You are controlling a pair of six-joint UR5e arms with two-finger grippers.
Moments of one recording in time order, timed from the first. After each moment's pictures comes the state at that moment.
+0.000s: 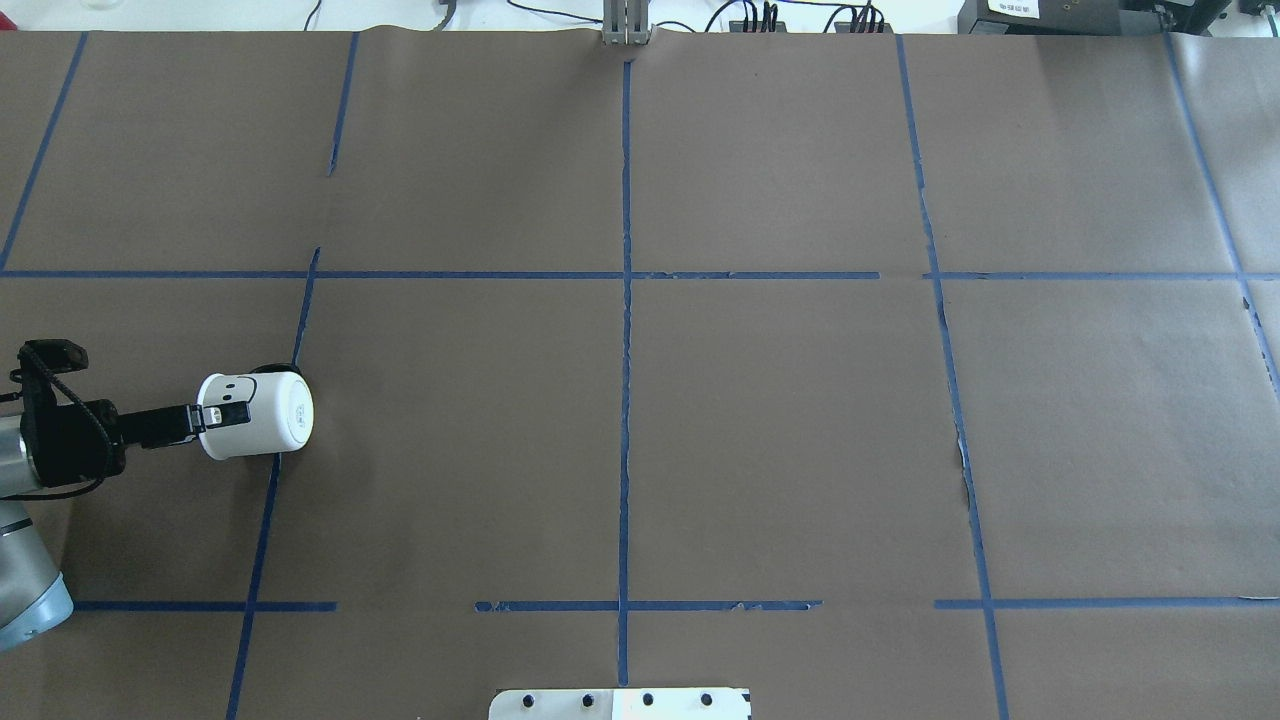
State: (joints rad) left arm -0.60 -1.64 -1.18 -3.85 -1.80 -1.58; right arm 1.53 -1.54 1.64 -1.83 2.27 0.01
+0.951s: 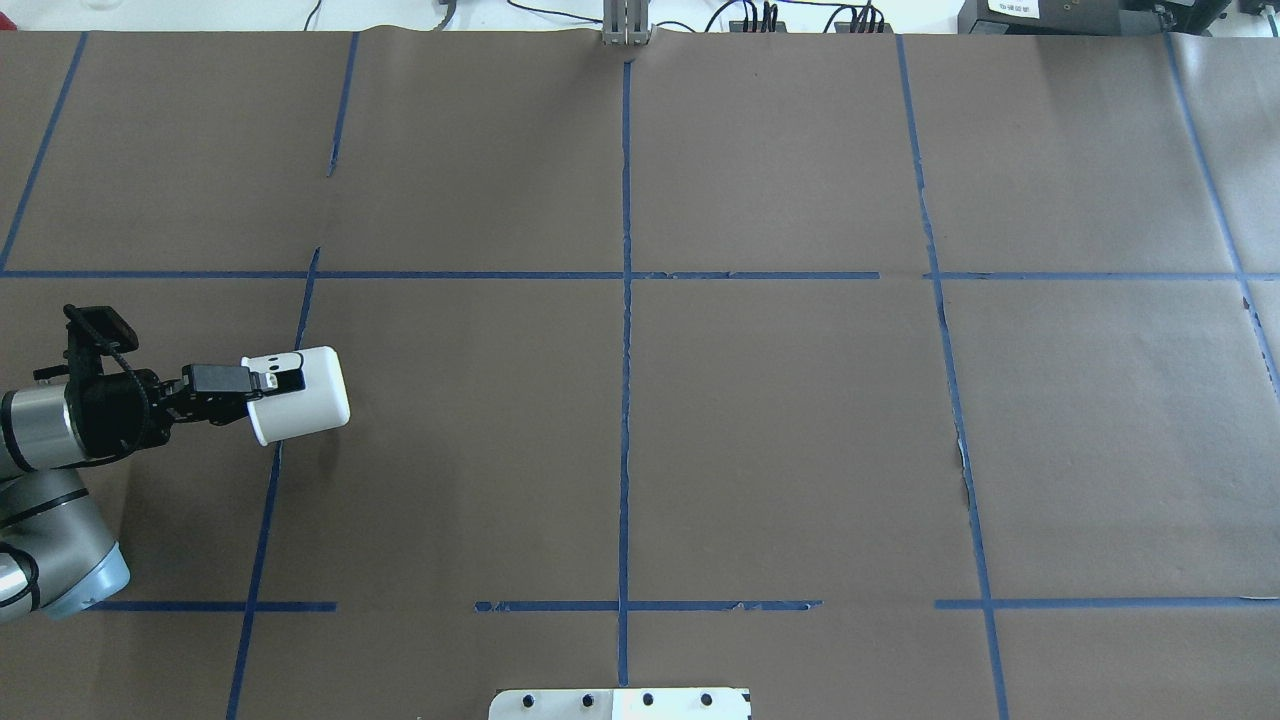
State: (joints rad) left arm -0.62 -1.73 -1.20 -3.85 -1.79 -1.82; right arm 1.53 -1.54 1.64 -1.83 2.27 0.01
